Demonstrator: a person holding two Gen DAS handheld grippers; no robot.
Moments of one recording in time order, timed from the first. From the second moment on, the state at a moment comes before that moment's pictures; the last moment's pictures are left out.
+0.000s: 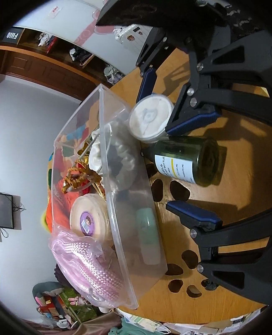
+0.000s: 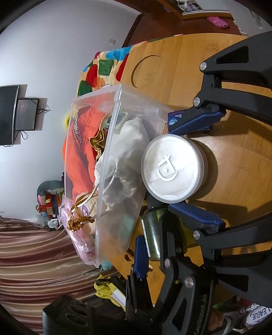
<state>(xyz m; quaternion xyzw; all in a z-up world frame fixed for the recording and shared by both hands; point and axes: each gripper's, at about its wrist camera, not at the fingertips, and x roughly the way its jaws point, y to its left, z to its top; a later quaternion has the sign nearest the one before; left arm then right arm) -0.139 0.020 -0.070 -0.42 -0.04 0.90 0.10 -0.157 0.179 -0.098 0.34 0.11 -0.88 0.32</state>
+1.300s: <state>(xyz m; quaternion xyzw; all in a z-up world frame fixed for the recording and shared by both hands) -0.110 0.027 -0.025 -0.36 -0.04 0.93 0.11 -0.135 0.211 -0.048 0.30 0.05 -0.90 0.32</state>
